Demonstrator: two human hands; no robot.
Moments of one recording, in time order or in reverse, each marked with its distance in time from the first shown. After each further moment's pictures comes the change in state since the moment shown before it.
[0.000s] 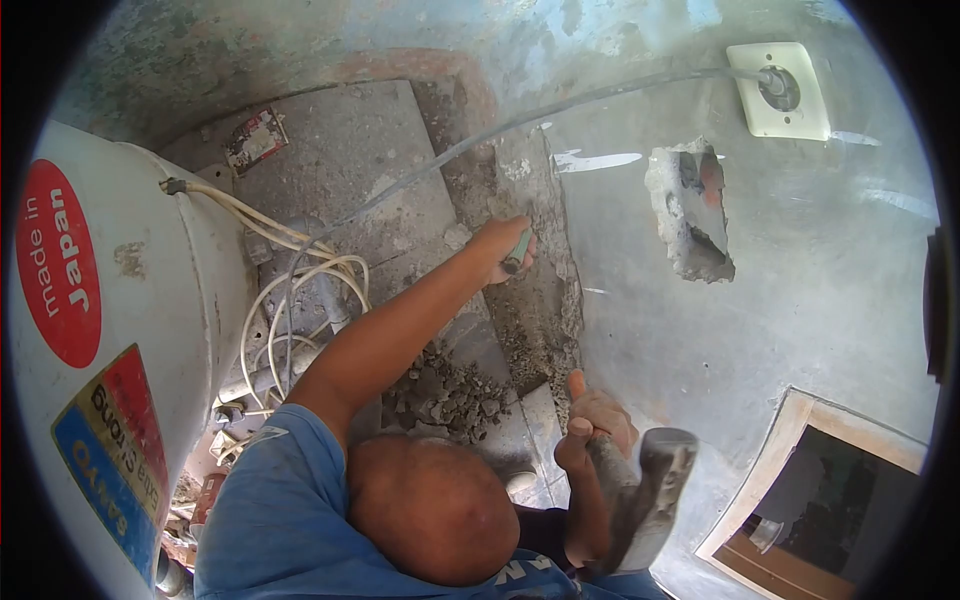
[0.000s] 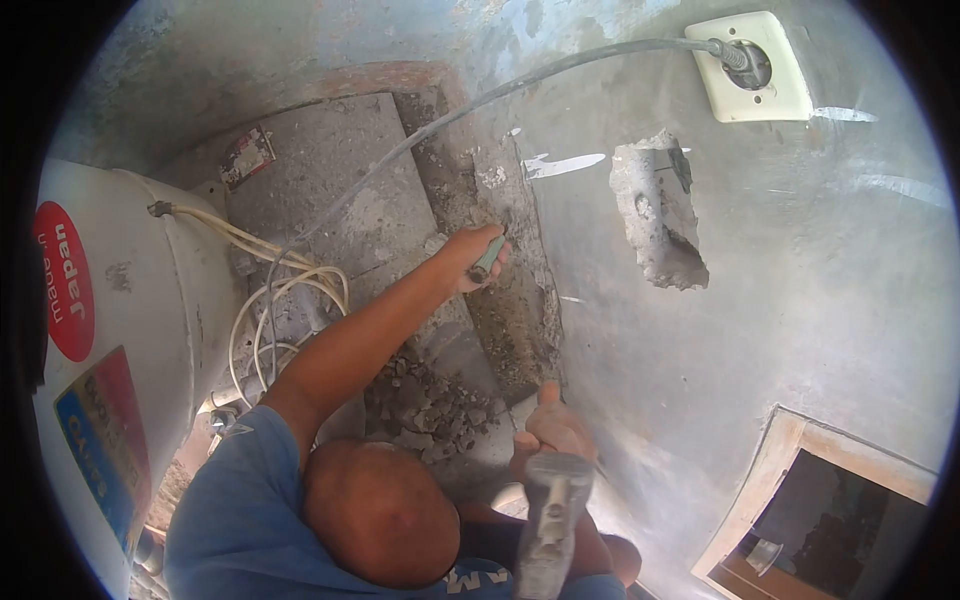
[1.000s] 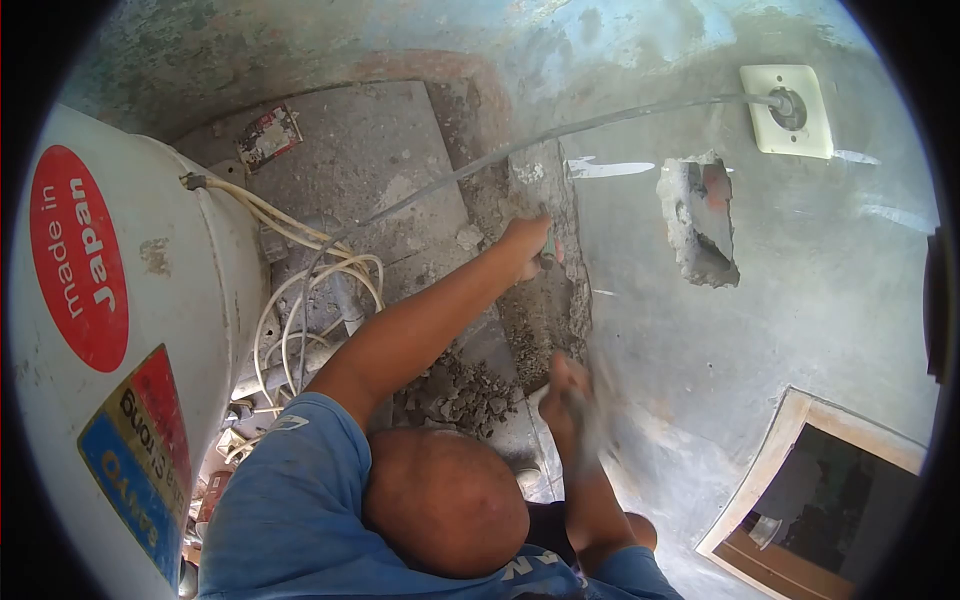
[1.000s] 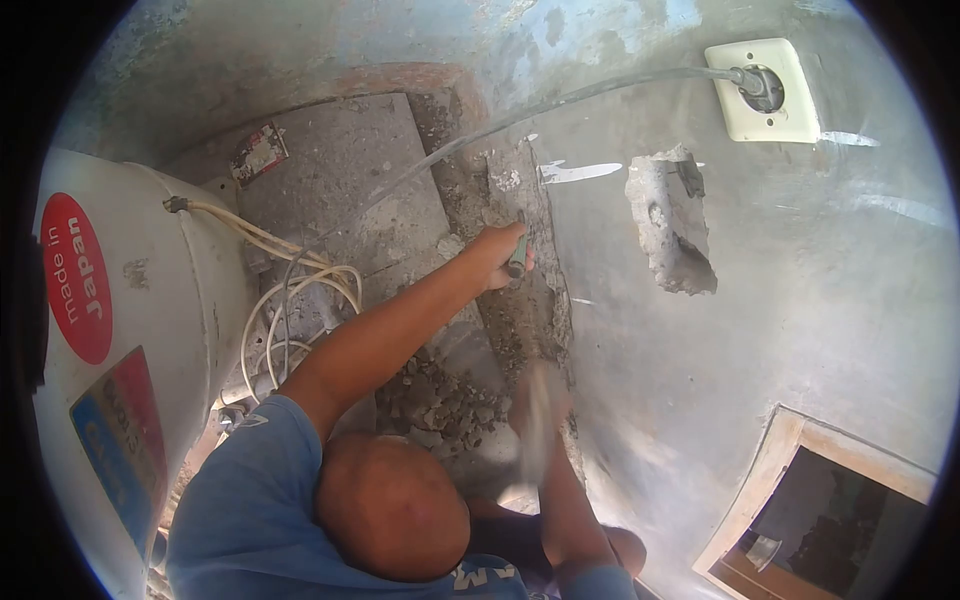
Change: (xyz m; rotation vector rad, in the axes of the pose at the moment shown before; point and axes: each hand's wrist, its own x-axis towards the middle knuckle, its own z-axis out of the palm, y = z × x) left_hand 0.011 -0.007 0.019 -0.134 0.064 0.028; right_hand -0.039 0.085 0.029 -0.053 -0.197 0.189
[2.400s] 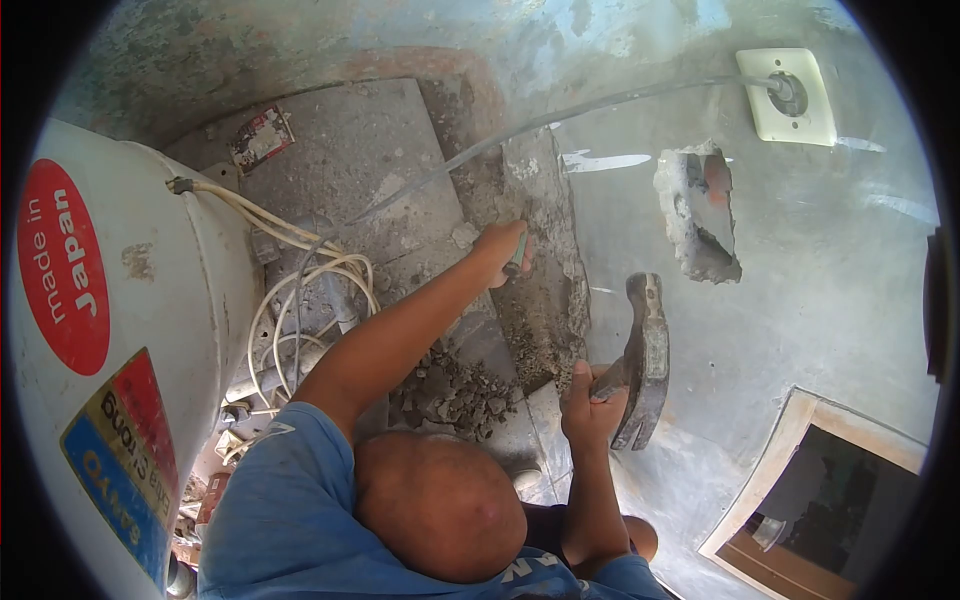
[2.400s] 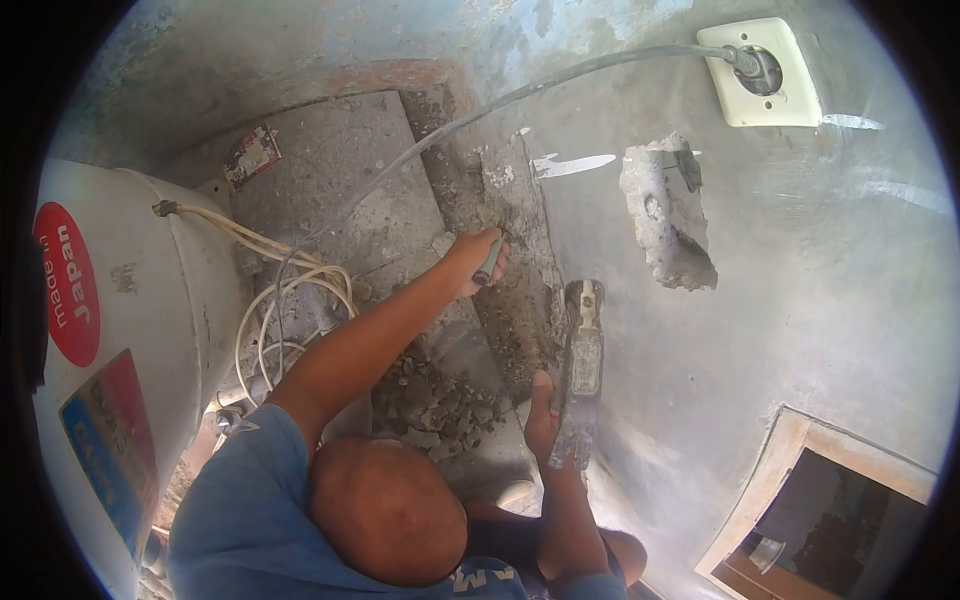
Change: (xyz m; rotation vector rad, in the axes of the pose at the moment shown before) left_hand 0.016 -0.007 -0.041 0.289 -0.016 0.038; right_hand 0.006 -0.051 -0.027 -0.067 0.170 0.446
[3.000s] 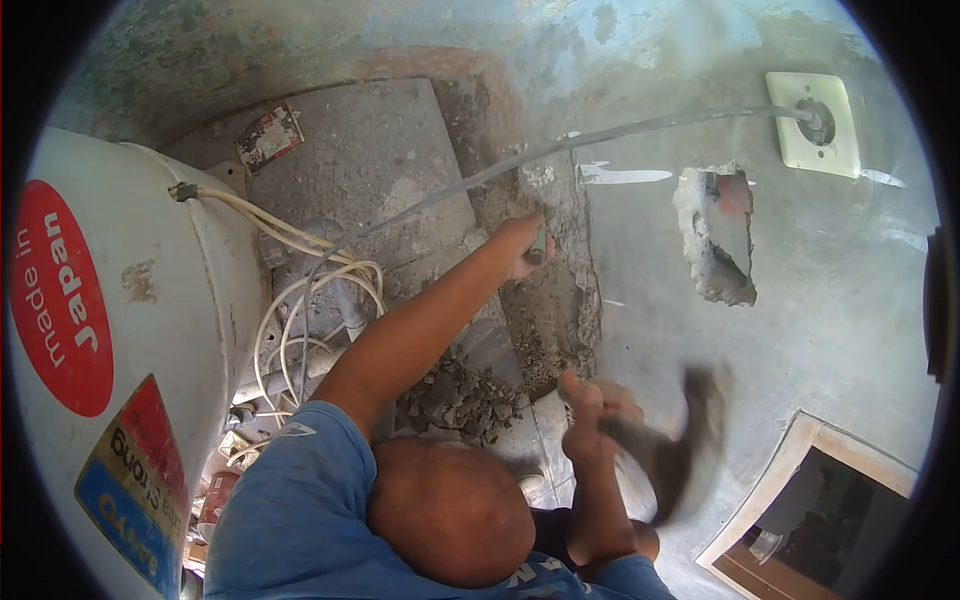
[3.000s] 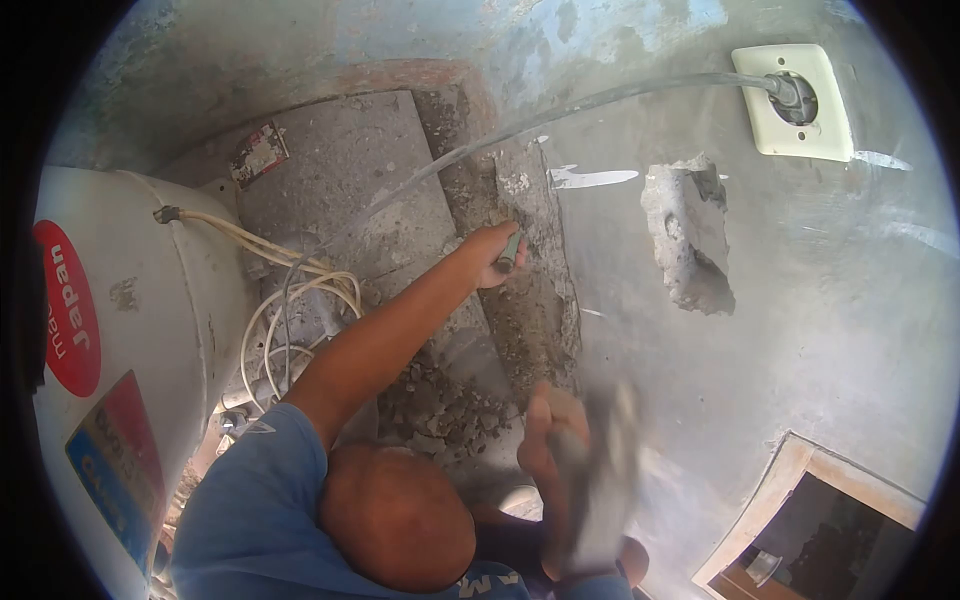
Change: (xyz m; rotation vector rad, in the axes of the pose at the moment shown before) left_hand 0.020 0.017 0.006 -0.346 -0.022 -0.109; right_hand 0.008 -0.042 0.009 0.097 -0.050 -0.363
